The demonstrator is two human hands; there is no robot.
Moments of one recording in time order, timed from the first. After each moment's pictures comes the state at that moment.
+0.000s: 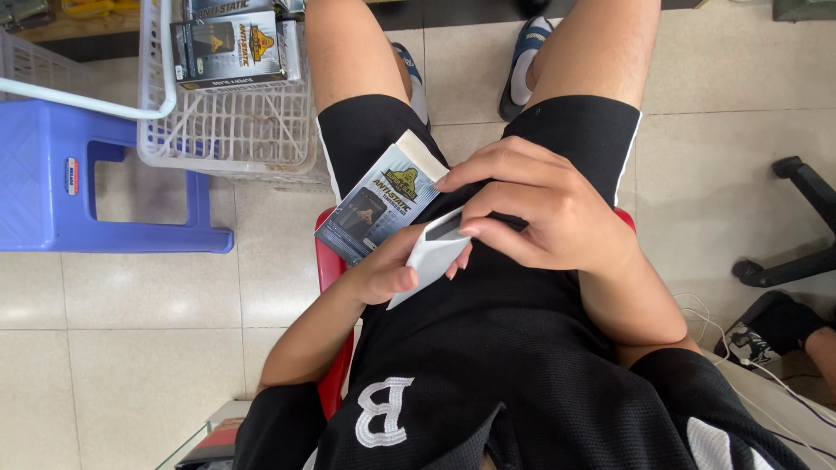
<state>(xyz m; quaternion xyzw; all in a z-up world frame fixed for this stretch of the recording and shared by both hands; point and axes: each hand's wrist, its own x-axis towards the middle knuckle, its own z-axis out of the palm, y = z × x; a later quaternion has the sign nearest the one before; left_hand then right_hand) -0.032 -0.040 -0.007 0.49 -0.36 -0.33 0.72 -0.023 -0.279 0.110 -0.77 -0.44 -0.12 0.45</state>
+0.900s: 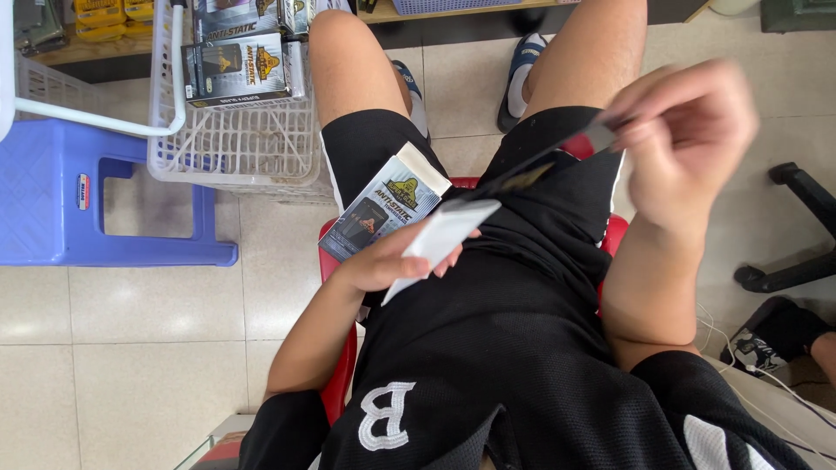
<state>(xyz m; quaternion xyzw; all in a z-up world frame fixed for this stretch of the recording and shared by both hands) -0.015 -0.037 -0.020 0.47 -0.34 -0.43 0.69 -0.022 -0.361 0.064 -0.69 -0.22 -0.20 0.66</state>
